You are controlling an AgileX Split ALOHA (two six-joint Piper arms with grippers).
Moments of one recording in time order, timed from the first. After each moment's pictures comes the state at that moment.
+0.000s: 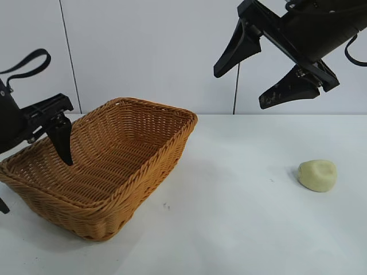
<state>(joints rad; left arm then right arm) -0.34 1.80 -0.91 -0.16 0.50 -1.09 0.19 1.65 -1.12 0.82 0.68 -0.35</state>
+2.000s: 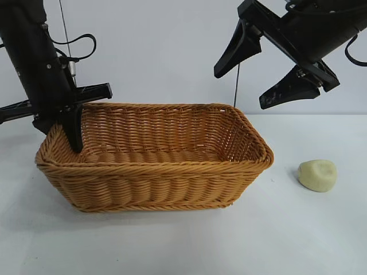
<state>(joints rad) -0.24 2.14 -1.57 -0.27 1.08 -0.19 0.19 1.65 -1.12 0.82 0.68 -0.35</state>
